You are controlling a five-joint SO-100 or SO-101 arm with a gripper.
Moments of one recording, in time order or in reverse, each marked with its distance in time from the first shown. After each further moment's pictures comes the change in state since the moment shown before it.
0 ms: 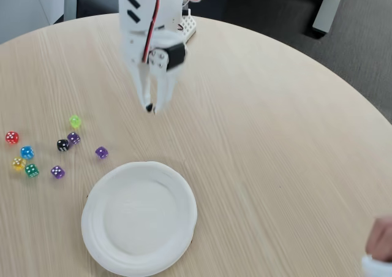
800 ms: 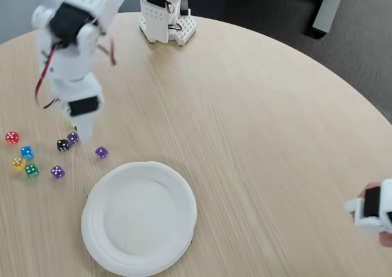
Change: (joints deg) arm 21.3 -30.0 -12.7 0.0 3.5
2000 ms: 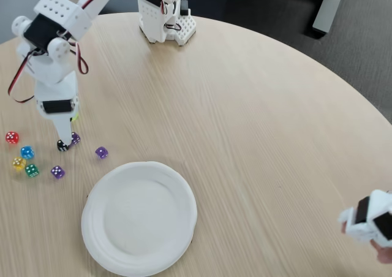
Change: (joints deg) arm 8.3 -5.2 0.0 -0.1 8.2
